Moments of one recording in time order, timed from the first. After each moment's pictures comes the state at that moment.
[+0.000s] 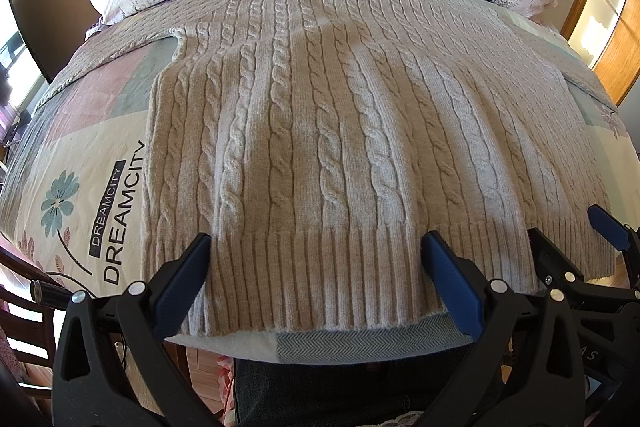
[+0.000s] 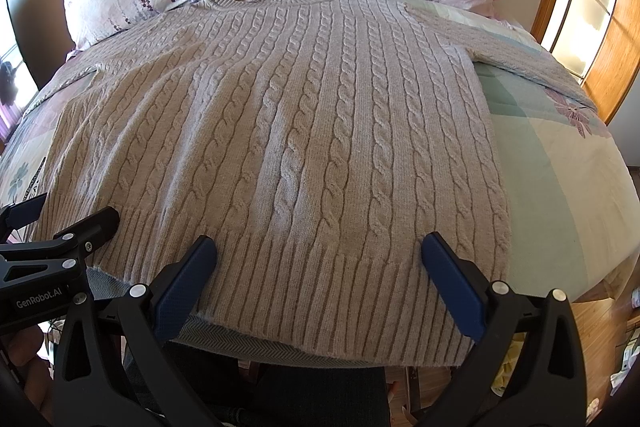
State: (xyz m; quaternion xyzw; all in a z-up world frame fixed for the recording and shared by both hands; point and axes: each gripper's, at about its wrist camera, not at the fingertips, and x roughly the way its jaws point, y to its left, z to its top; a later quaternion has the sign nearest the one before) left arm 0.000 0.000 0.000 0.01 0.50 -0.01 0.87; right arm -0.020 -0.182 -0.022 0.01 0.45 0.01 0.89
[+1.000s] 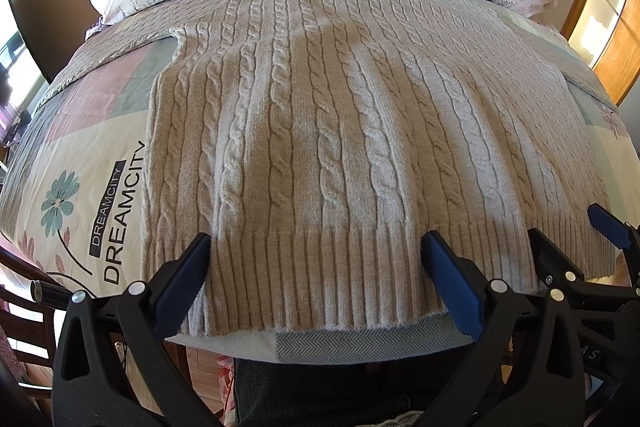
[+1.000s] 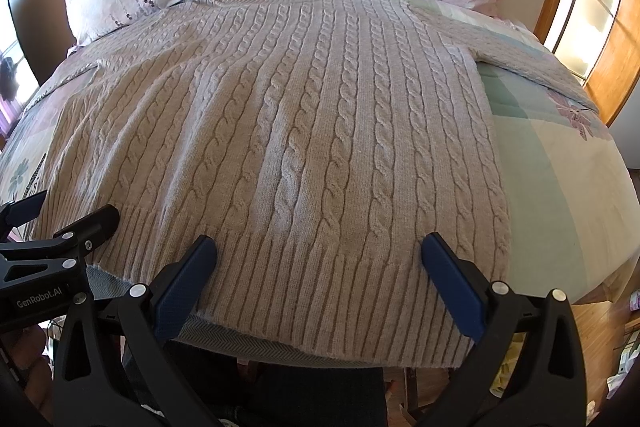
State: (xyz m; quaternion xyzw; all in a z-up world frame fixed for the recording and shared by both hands) left arm 0.000 0.000 0.000 0.01 0.50 -0.01 0.87; right arm -0.018 -0.181 -0.022 0.01 0.45 0.02 0.89
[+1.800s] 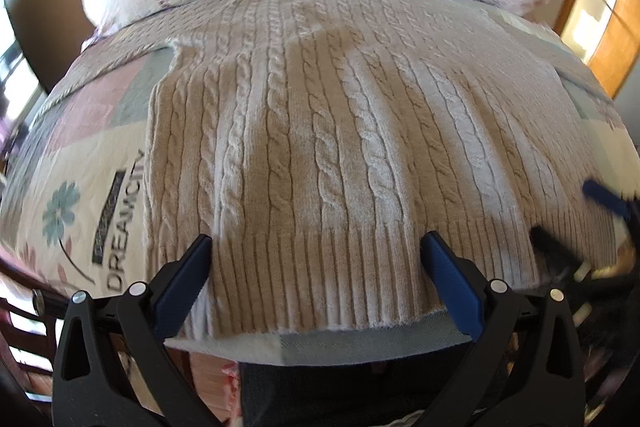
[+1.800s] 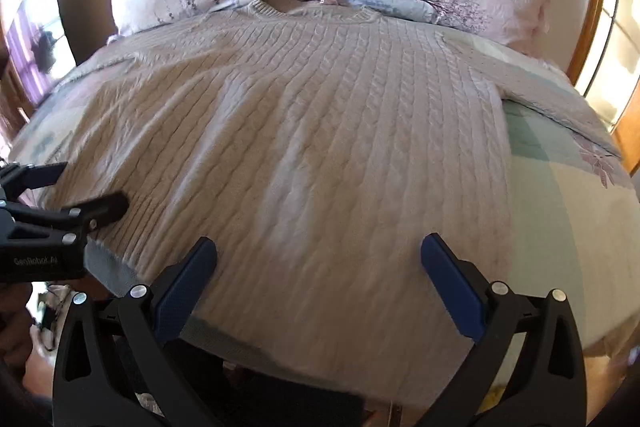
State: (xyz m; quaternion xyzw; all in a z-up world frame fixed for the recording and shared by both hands) left arm -0.002 0.003 0.001 0.03 0.49 -0.03 0.87; right arm -0.016 -0.205 -0.016 -0.01 0.41 0.09 0.91
